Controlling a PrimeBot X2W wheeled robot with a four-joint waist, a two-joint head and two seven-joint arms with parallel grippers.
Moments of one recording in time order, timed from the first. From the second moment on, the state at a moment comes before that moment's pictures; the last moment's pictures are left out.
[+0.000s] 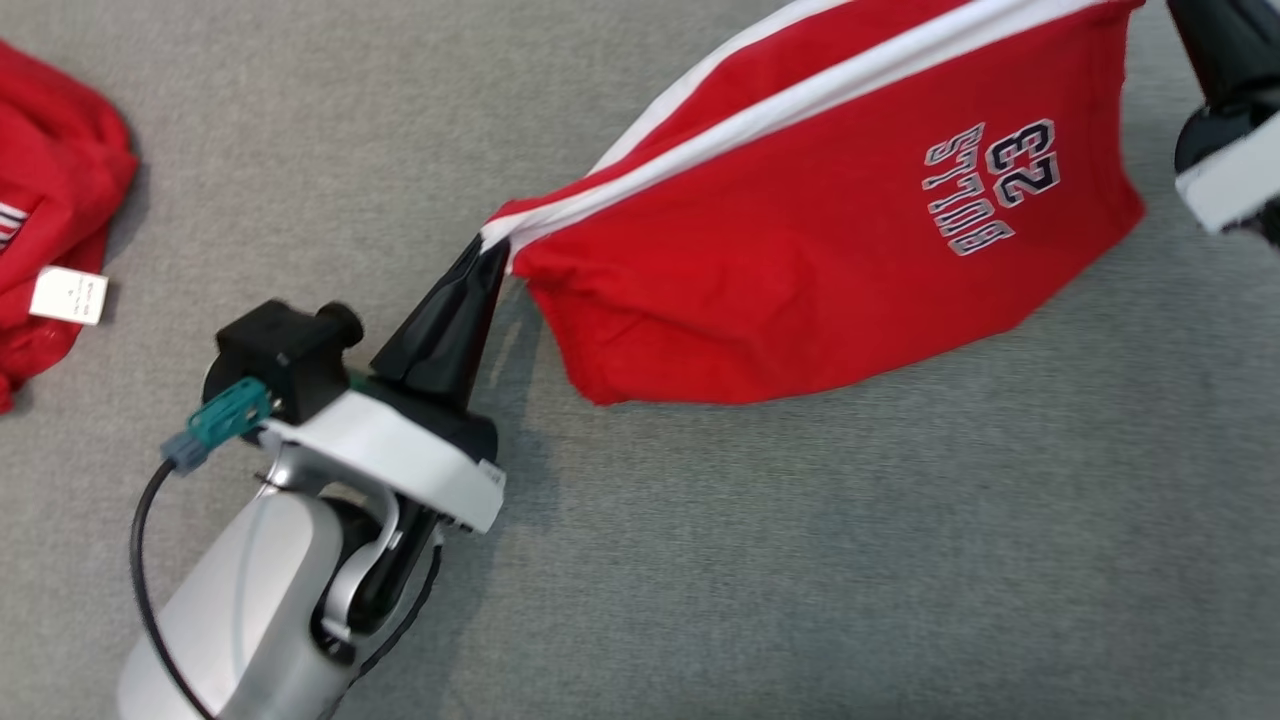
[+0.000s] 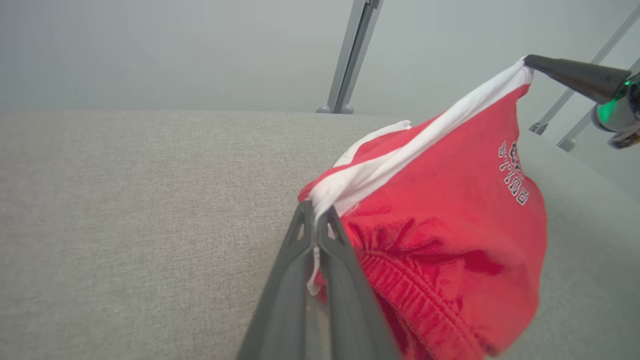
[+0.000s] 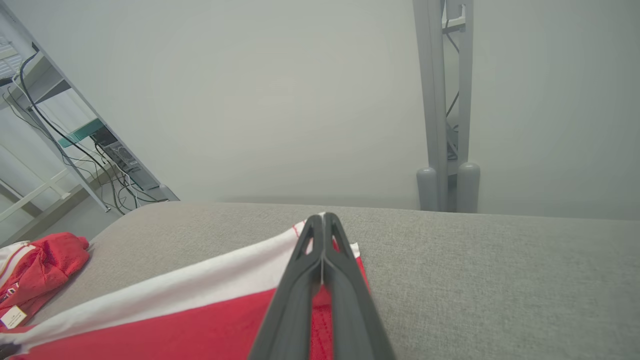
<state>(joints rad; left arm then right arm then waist) -0.42 0.33 -0.49 -0.05 -0.64 0.09 -0.03 -0.80 -0.44 0.25 0.18 0.79 0.13 0.20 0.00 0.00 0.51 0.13</state>
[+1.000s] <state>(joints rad) -0.49 0.26 -0.41 0.15 -0.60 0.11 -0.25 -0.85 -0.44 0.46 0.52 0.75 0.13 -0.26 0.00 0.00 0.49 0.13</state>
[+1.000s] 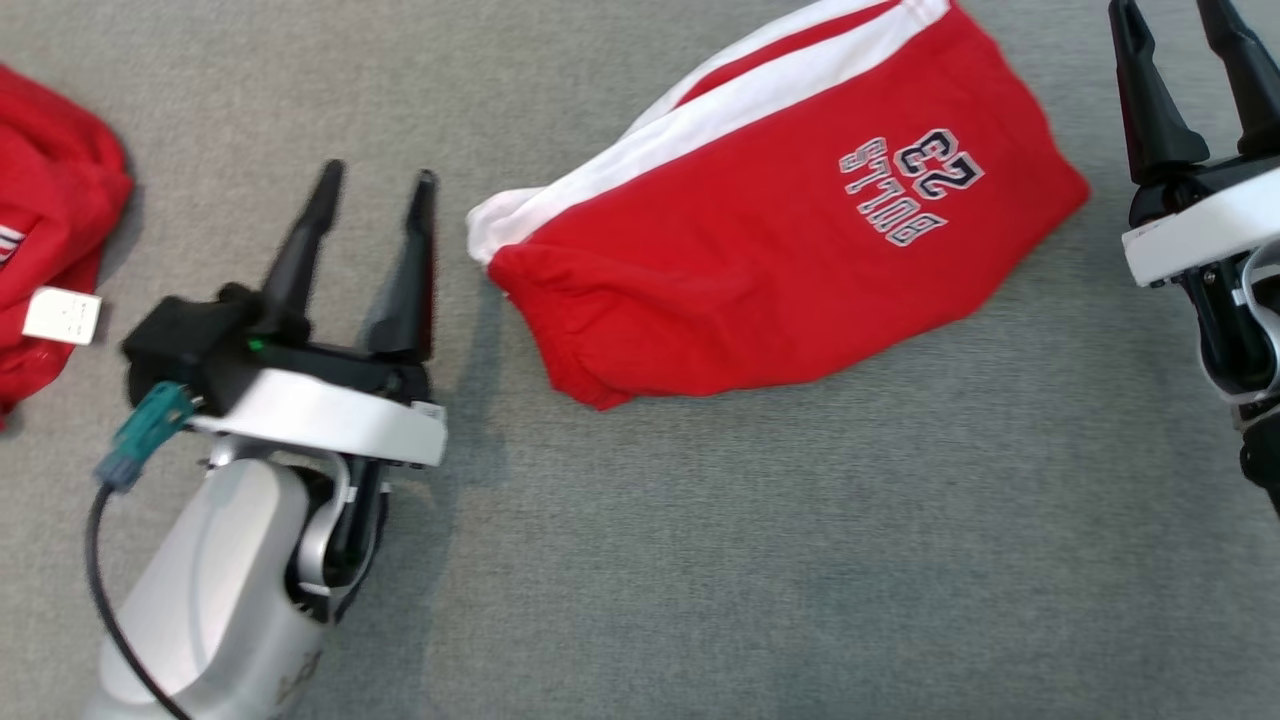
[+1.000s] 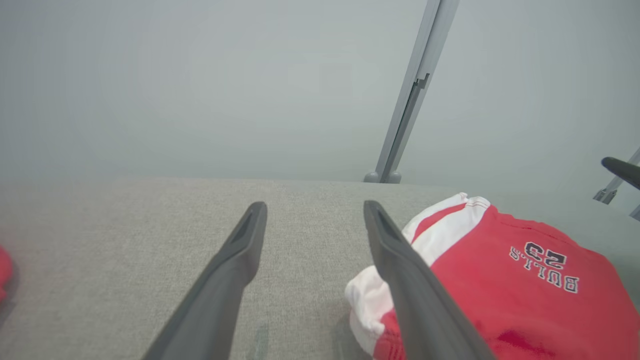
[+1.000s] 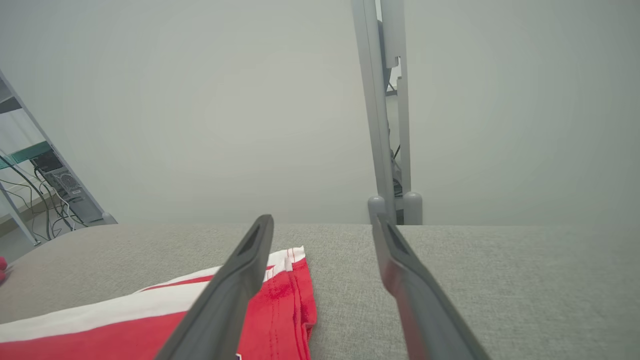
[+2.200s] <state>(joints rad) -0.40 0.14 -0.20 0.09 -0.34 0.02 -0.26 -0.77 -0.35 0.35 0.61 0.42 0.13 -0.14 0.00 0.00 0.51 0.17</state>
